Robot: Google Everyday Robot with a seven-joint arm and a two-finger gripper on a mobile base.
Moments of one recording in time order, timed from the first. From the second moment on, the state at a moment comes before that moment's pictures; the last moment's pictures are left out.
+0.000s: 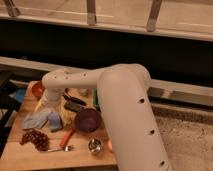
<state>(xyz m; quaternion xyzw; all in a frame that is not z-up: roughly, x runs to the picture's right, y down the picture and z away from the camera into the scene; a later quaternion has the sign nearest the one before) -0.310 0.116 0.798 -0.42 0.10 0.66 0.62</state>
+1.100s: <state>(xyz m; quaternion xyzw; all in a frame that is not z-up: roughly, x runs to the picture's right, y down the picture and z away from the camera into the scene) -0.301 0.149 0.831 -0.44 0.14 0.66 0.59</state>
